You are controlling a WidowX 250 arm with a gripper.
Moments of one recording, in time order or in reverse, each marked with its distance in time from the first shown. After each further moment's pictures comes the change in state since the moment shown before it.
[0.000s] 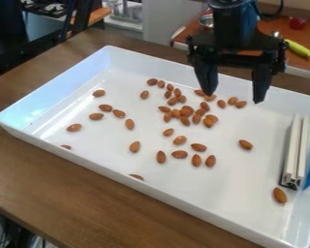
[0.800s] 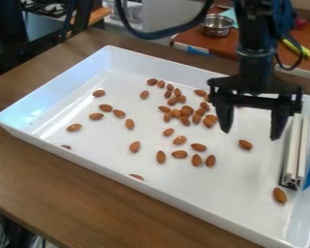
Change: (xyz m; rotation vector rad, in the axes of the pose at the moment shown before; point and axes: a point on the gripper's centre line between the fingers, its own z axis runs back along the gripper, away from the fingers) arm -0.006 -0.021 -0.057 0.023 0.120 0.081
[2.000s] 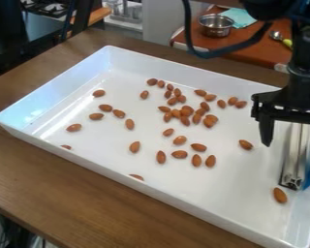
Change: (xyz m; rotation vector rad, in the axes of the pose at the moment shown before) arm 0.013 -0.045 -0.027 0.028 -0.024 0.060
